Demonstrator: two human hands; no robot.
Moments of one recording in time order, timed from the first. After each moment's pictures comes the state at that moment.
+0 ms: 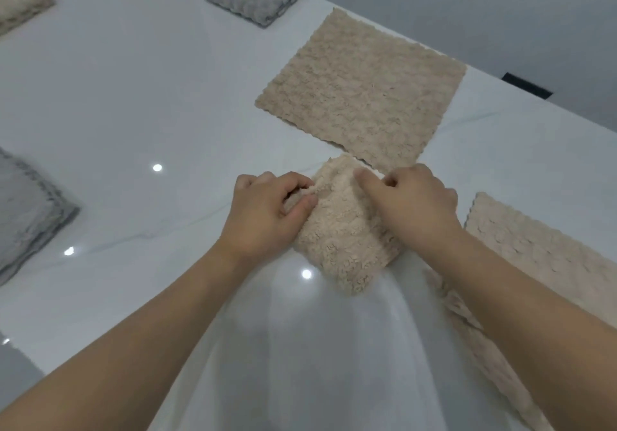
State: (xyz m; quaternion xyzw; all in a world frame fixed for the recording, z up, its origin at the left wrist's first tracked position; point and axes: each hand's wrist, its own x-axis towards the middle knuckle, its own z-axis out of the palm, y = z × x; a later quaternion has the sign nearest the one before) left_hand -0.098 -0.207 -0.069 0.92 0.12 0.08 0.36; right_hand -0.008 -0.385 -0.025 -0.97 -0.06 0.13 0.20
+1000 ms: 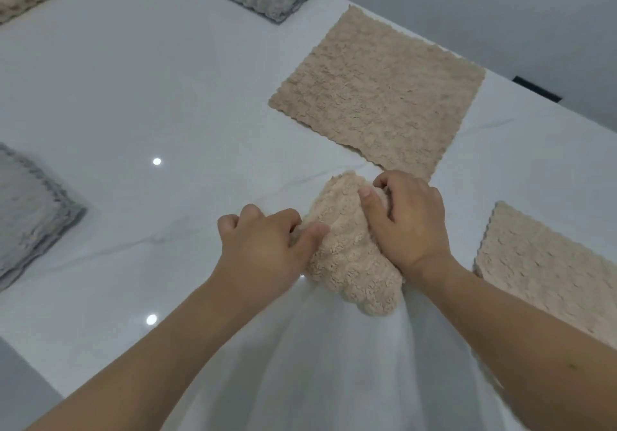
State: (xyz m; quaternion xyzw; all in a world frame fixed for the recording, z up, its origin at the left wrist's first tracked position) left_hand -0.128 -0.207 -0.054 0.94 0.19 -0.06 0.27; right_hand -0.014 -0.381 -0.072 -0.94 -0.23 -0.02 0.25
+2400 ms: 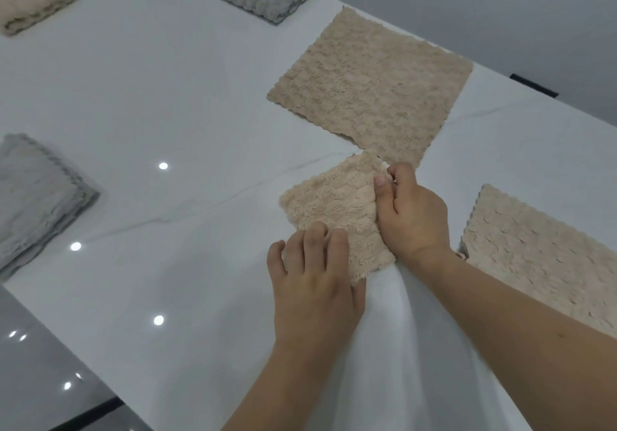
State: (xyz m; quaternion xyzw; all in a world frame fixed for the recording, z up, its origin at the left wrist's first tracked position) left_hand -0.176 -0.305 -0.070 0.97 0.15 0.11 0.13; right_hand -0.030 -0.399 -0.071 -0.95 -0.20 -0.03 0.22
